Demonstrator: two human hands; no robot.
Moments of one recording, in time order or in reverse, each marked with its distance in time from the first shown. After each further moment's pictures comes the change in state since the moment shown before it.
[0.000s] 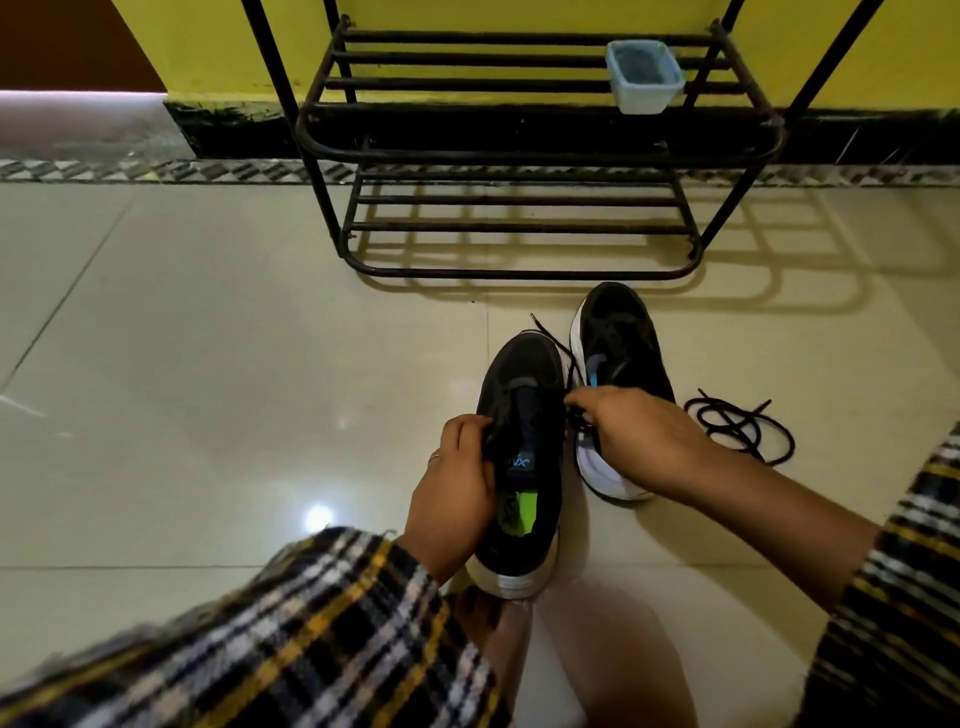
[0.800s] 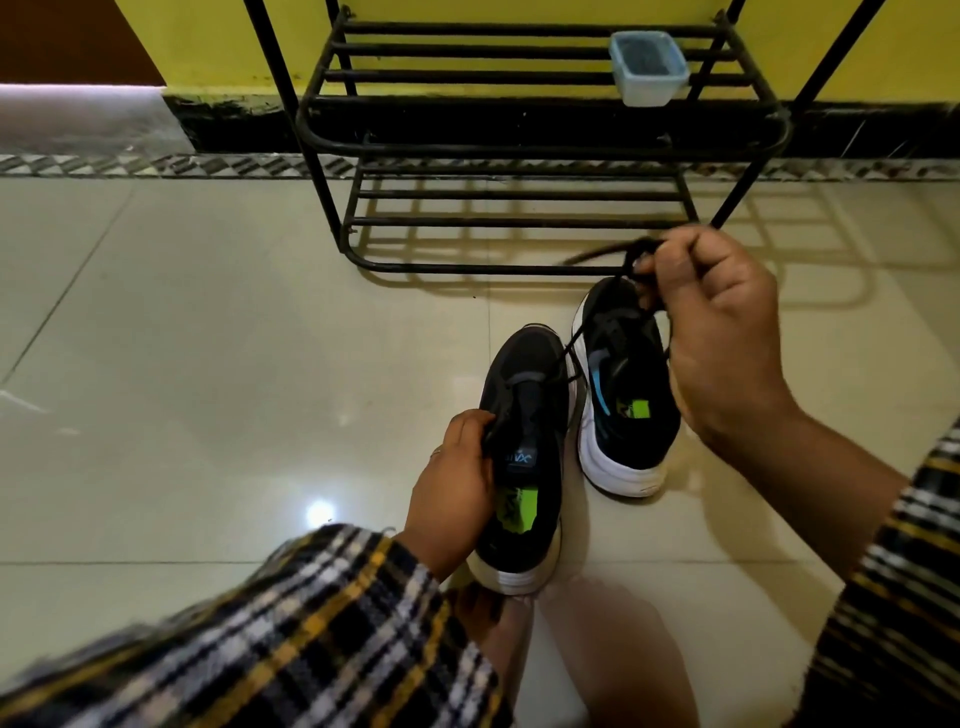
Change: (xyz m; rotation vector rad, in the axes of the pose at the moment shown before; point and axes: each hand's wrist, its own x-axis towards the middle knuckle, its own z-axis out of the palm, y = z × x) left_hand 0.000 0.000 -0.002 -0.028 0.016 0.029; right_hand -0.005 -0.016 -0.060 1.158 0.796 -0.225
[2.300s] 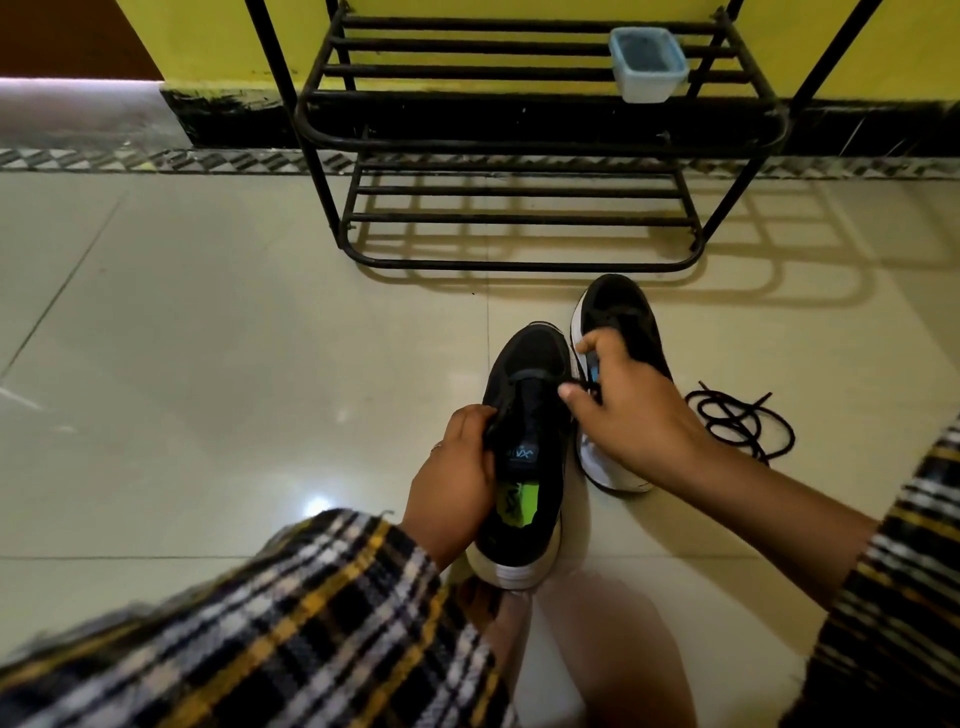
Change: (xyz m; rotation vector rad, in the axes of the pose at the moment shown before) left_hand 0.000 0.004 -0.003 0.003 -0.032 0.007; right_hand -0.032 0.038 0.008 -0.891 -0.504 0.314
